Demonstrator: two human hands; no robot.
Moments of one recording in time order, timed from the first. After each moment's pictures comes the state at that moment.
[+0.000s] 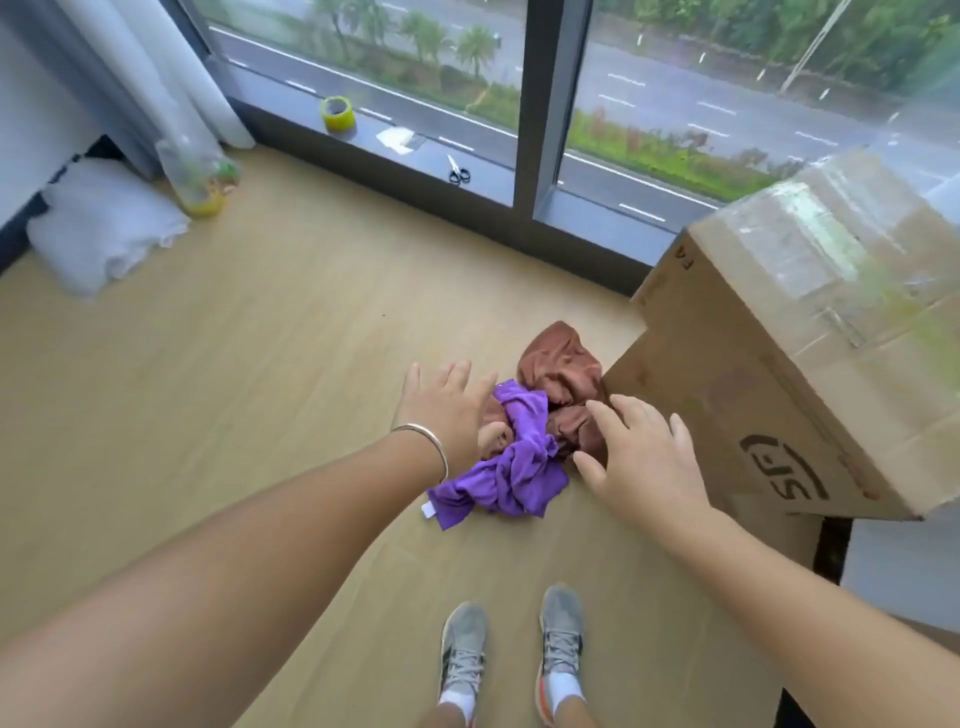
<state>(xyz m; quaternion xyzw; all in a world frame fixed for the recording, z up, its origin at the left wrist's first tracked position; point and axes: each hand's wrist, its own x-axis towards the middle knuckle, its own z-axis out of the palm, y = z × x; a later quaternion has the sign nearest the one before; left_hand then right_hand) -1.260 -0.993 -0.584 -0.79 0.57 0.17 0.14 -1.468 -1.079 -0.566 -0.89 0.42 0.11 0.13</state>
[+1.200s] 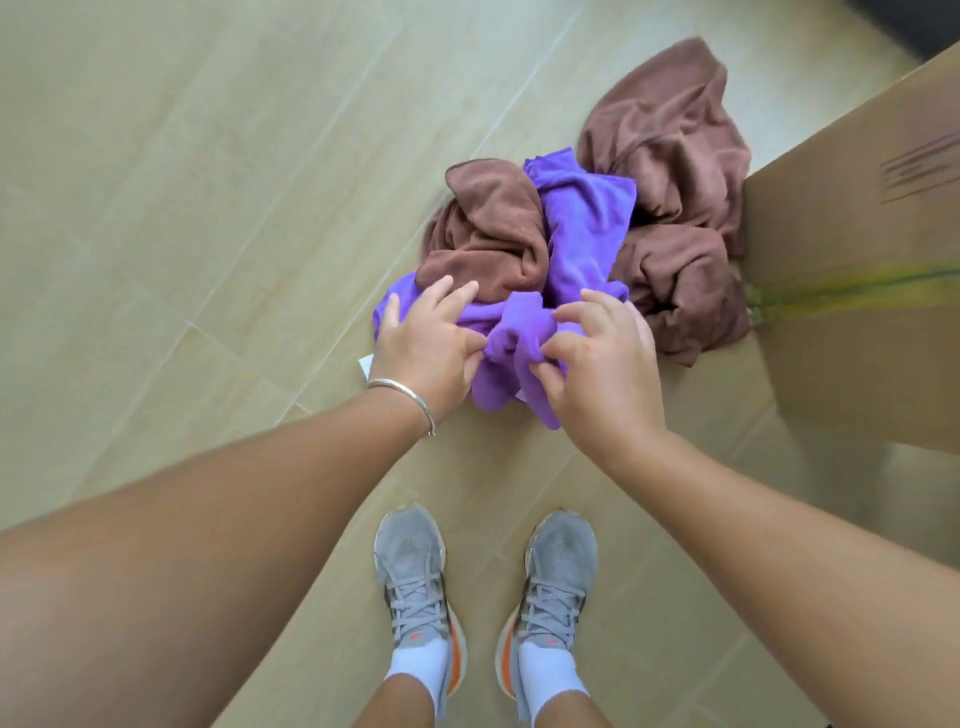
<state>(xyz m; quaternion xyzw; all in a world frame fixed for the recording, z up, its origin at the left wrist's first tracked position) -1.301 -0.936 -1.039 -0.85 0.45 0.27 -0.03 -1.441 -1.058 -1.013 -0.93 0.29 0.04 0.24</state>
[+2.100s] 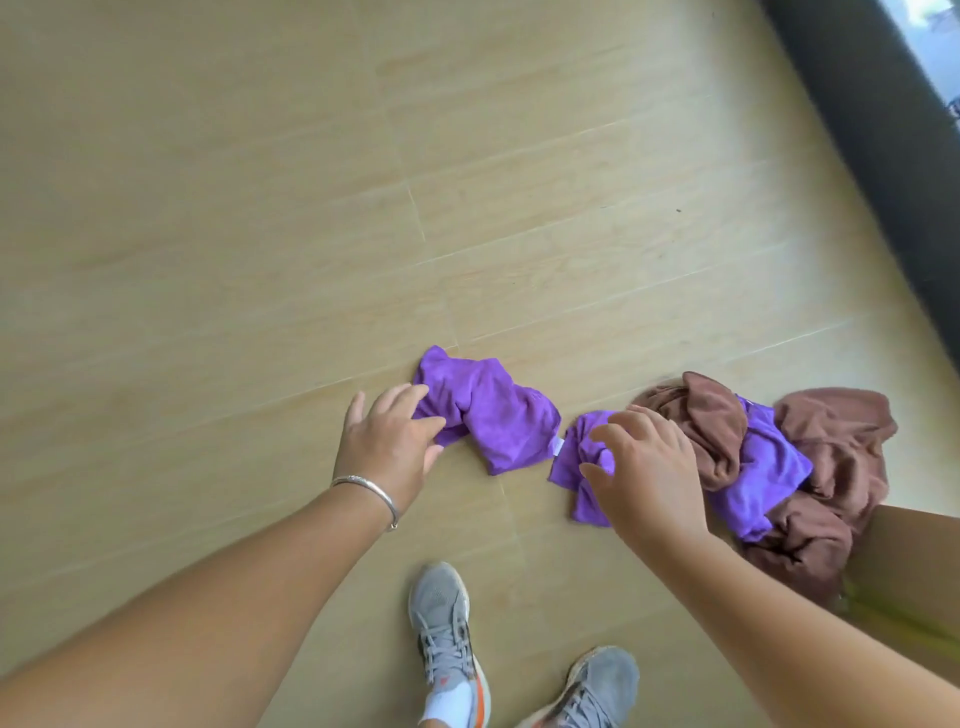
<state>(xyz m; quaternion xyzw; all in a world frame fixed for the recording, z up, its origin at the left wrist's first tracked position) -1.214 -0.620 -0.886 -0.97 0.15 0.19 -0.04 -1.277 -0.878 -0.875 -0.98 0.07 0.14 0.13</state>
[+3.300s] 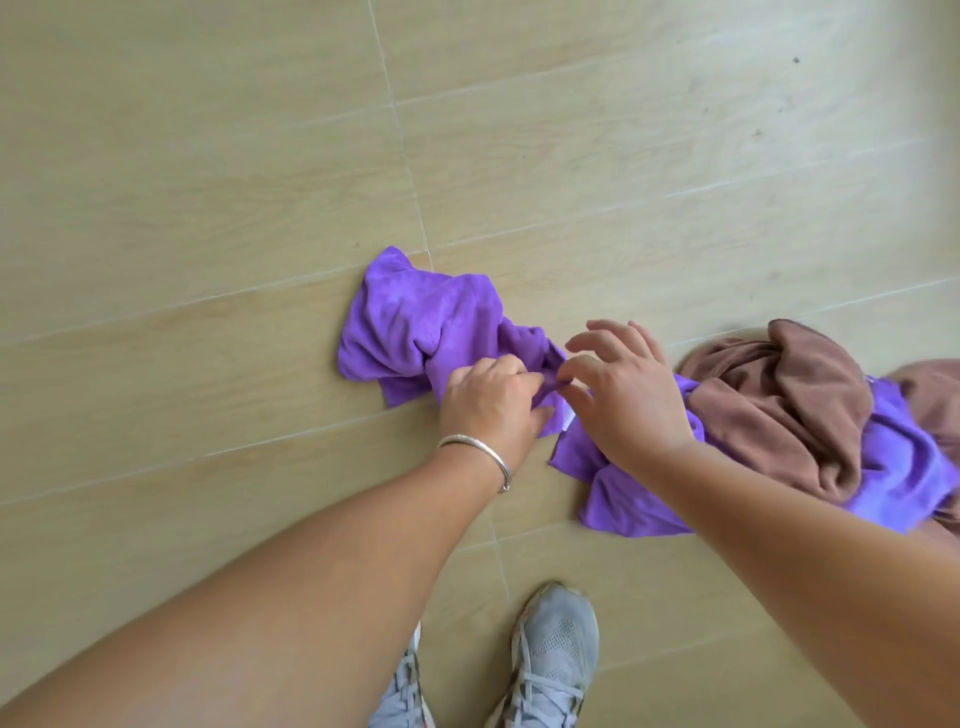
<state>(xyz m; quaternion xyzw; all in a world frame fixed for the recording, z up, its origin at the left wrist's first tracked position) -1.216 -0.743 -1.134 -0.95 0.11 0.24 -0.19 -1.218 -0.899 -1.122 -0.98 -0.10 0.08 0.16</state>
